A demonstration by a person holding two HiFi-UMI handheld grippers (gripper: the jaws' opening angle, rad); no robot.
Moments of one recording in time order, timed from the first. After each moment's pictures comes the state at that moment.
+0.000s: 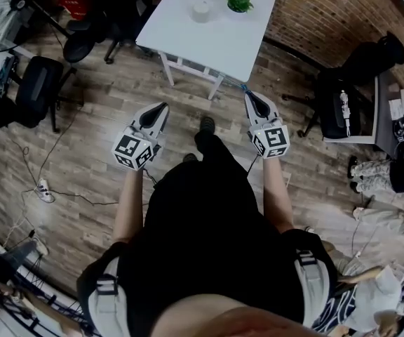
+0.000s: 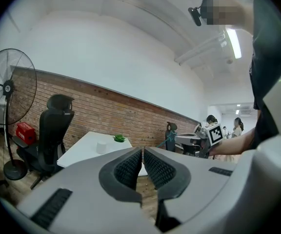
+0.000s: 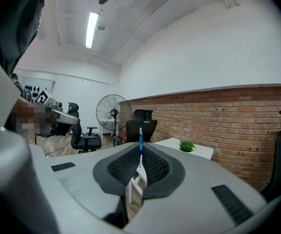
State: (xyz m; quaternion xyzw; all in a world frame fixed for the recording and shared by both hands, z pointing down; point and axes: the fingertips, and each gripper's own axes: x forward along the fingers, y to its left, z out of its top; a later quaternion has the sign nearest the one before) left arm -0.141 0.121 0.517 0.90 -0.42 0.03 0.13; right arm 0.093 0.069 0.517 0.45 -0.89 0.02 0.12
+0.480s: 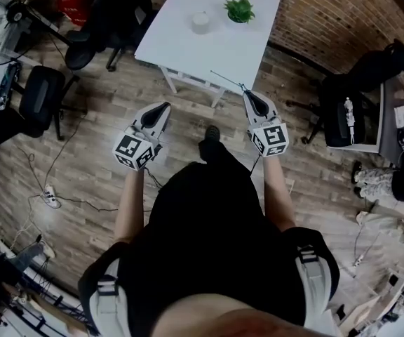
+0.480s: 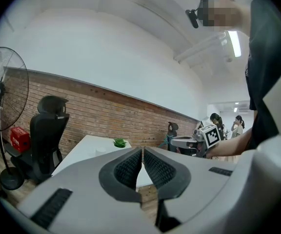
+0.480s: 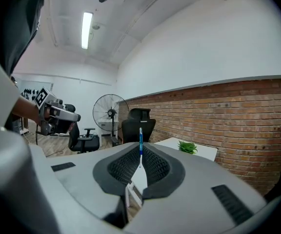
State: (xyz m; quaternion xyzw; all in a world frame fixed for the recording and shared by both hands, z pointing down) left arm -0.126 0.035 0.504 0.91 -0.41 0.04 0.11; right arm 0.095 -0.020 0.524 0.44 -0.89 0.03 0.11
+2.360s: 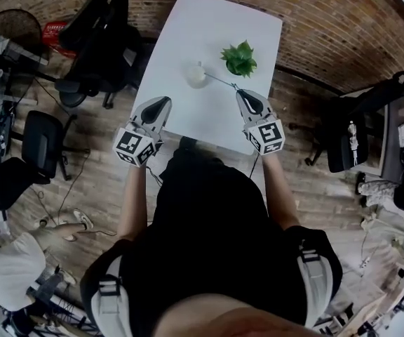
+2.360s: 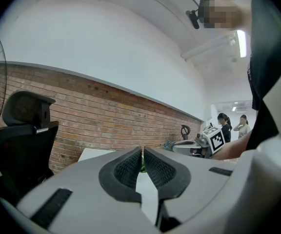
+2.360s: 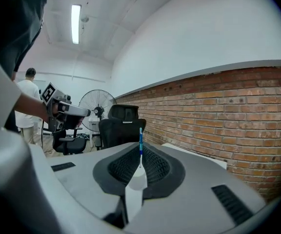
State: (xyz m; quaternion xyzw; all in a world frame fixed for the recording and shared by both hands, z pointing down) left arm -0.135 -0.300 0.490 0.92 -0.38 0.03 0.10; right arm 0.068 -0.324 0.528 0.44 -0.89 0.04 0.12
